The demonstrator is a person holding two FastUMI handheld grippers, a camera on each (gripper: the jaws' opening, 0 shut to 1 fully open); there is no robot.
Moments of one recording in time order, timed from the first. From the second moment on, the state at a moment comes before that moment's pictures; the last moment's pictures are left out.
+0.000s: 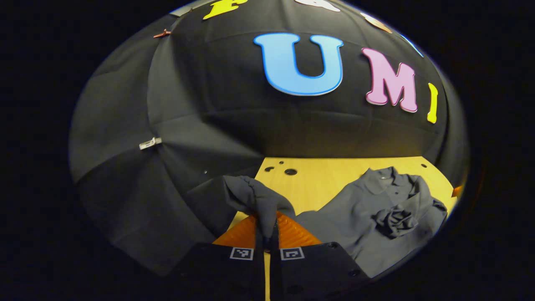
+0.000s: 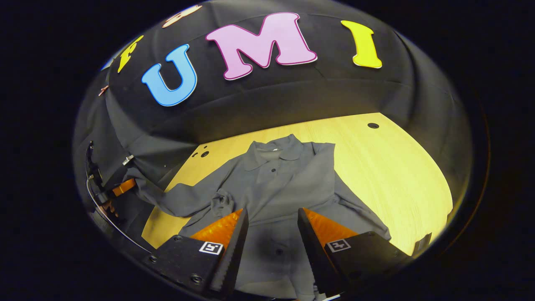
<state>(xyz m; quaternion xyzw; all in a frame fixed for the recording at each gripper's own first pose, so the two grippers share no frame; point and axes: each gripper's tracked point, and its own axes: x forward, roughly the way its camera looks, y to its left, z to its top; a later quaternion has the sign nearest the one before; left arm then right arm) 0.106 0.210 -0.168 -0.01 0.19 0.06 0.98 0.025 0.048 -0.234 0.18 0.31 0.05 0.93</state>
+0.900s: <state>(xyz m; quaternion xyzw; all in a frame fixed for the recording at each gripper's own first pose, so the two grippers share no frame) 0.138 -0.107 -0.151 -0.01 0.20 -0.15 0.97 0.015 -0.049 -0.263 0.22 0.31 0.01 0.92</state>
